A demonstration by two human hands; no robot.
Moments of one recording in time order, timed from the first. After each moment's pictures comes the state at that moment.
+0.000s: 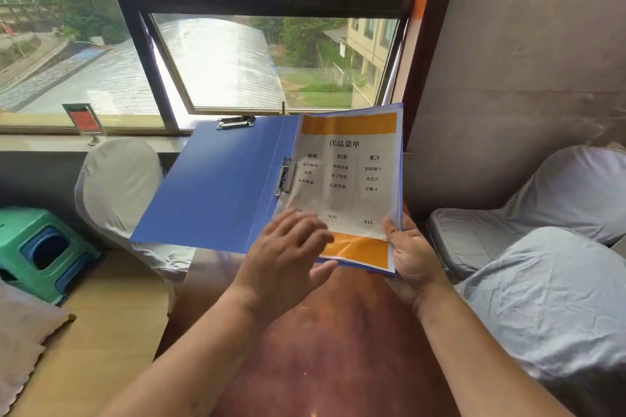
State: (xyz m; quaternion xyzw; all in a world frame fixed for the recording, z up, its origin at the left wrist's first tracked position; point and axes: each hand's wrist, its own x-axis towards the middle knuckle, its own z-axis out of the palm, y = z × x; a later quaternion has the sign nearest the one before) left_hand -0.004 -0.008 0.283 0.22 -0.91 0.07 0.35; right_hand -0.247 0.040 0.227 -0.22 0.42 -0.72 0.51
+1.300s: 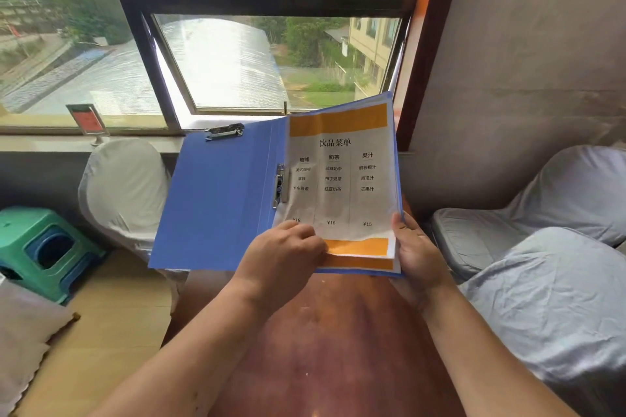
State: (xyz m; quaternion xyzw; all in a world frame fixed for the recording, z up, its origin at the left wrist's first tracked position) left_hand -0.004 -0.015 0.290 0.26 -0.93 0.04 0.27; right_hand -0.240 0.050 0.249 -0.22 0.43 -0.71 0.51
